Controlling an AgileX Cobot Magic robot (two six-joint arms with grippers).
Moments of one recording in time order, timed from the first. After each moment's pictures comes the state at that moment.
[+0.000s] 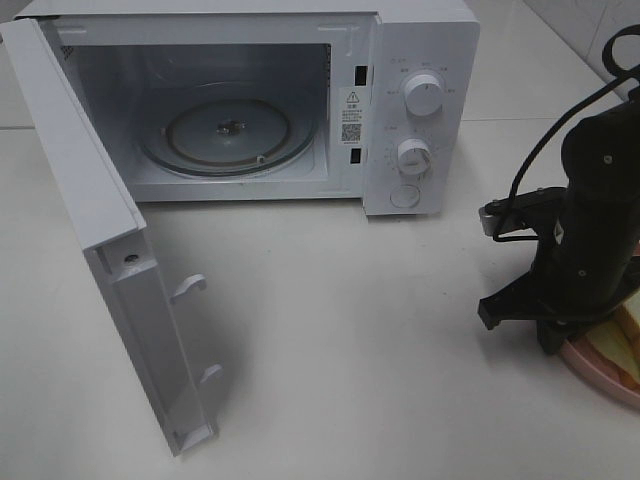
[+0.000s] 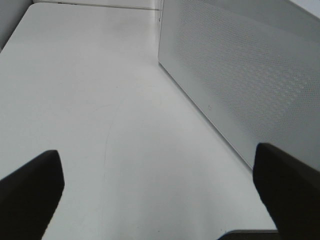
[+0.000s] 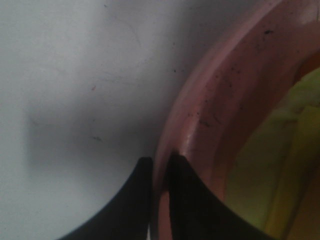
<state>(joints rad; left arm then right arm) 0.08 -0.01 -0.51 -0.15 1.08 0.04 0.28 1.81 -0.85 -0.23 0.62 0.27</state>
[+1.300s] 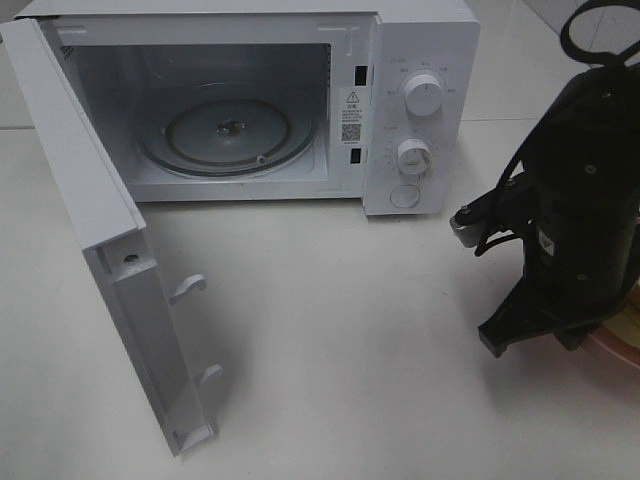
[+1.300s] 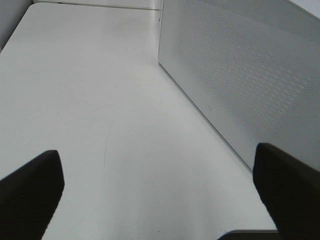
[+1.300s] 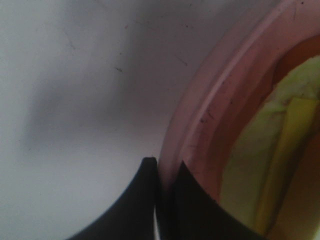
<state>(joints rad) 0.08 -0.01 -0.51 -0.15 1.08 0.04 0.54 1.66 -0.83 -0.45 0.86 0.43</state>
